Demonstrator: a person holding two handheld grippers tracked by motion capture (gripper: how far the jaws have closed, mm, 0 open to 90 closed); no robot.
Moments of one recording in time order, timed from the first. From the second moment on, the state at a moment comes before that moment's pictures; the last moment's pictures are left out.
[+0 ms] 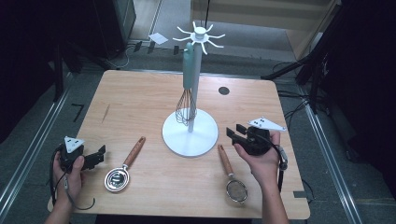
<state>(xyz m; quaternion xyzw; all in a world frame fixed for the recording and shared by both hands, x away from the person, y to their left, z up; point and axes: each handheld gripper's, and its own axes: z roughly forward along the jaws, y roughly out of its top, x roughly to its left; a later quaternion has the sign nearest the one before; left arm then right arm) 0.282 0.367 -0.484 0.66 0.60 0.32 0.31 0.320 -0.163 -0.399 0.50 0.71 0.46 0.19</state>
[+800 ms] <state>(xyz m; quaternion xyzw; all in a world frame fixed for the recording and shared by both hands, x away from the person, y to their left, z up) 0.282 0.367 -0.484 0.66 0.60 0.32 0.31 0.326 -0.163 -0.444 0.57 0.76 0.32 0.06</state>
